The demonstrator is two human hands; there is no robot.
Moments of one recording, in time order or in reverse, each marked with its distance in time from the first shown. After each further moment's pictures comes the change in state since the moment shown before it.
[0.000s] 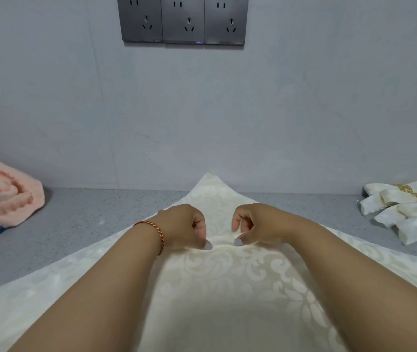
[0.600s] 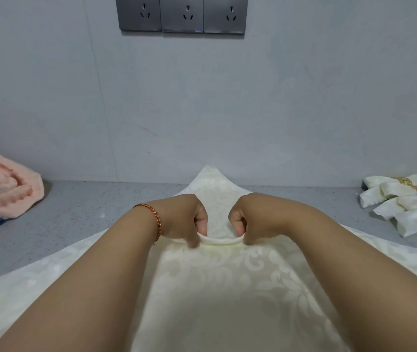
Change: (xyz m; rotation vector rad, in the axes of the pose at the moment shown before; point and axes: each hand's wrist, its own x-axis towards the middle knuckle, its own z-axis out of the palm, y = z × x) left_hand -0.007 0.013 -0.015 0.111 -0.139 0.044; right_hand -0.015 -0.037 -0.009 -0.373 -0.100 -0.012
